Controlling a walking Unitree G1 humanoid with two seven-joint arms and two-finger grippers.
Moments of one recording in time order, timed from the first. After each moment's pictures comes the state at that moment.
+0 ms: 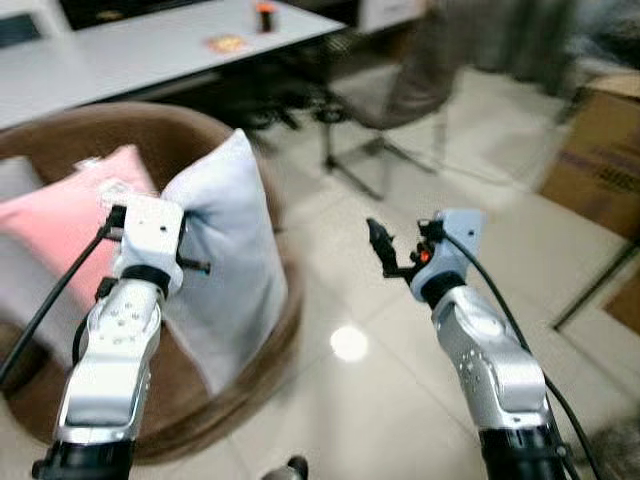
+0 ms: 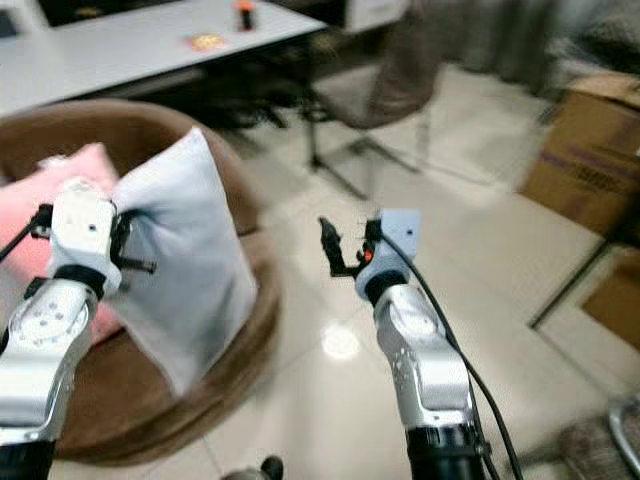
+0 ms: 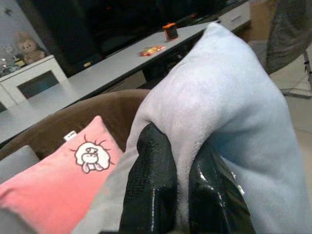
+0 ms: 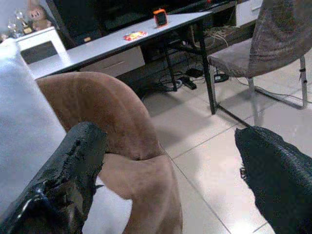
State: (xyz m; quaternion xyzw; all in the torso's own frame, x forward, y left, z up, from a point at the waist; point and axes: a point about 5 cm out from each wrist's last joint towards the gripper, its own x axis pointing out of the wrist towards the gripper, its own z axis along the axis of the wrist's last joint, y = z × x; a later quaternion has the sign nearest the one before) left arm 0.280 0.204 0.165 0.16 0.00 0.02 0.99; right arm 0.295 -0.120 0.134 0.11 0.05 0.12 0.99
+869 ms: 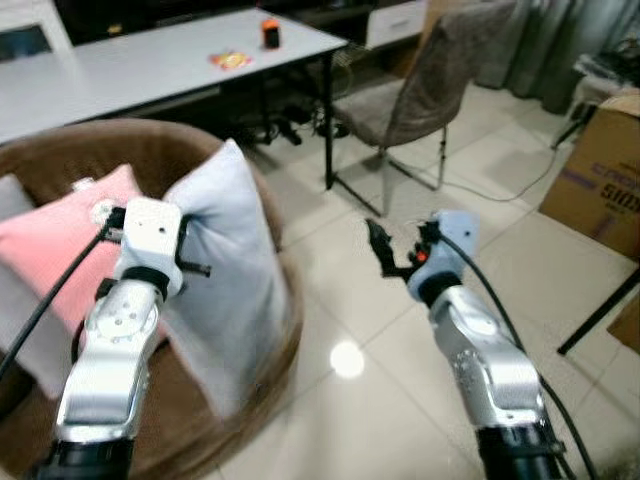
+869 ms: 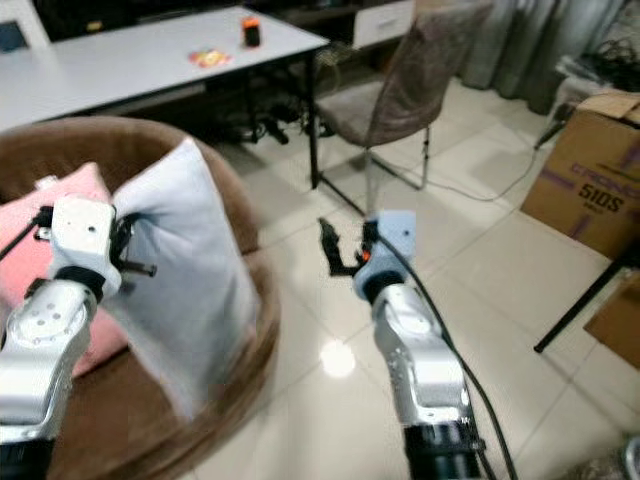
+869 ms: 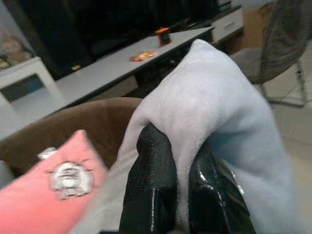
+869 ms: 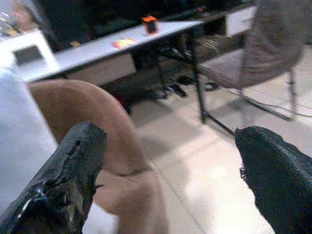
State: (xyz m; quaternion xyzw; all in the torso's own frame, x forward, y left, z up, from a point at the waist) left arm 0.282 0.199 0.161 0.15 0.01 0.00 0.99; right arm 0.296 -0.123 0.126 0.10 0.05 0.11 0.99
